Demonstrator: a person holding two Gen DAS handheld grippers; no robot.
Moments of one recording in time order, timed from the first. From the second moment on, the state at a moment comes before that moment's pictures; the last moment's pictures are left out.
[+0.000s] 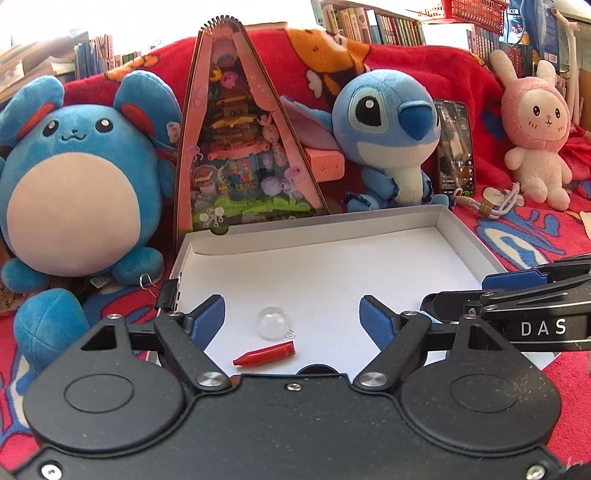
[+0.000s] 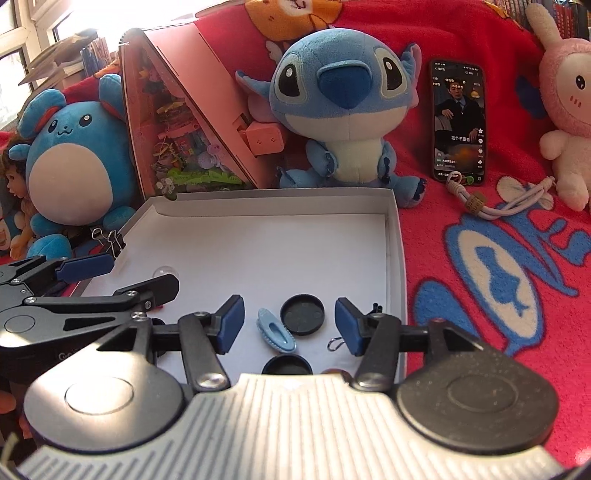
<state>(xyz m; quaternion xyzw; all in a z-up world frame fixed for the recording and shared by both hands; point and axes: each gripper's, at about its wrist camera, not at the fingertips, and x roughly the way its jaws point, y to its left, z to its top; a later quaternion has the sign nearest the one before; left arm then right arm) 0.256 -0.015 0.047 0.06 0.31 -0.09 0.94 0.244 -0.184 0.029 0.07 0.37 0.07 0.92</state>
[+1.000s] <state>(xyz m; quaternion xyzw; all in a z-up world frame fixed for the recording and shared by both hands) 0.144 0.006 0.076 0.00 0.27 -0.13 0.95 0.153 -0.191 0.057 0.00 0.28 0.11 0.95</state>
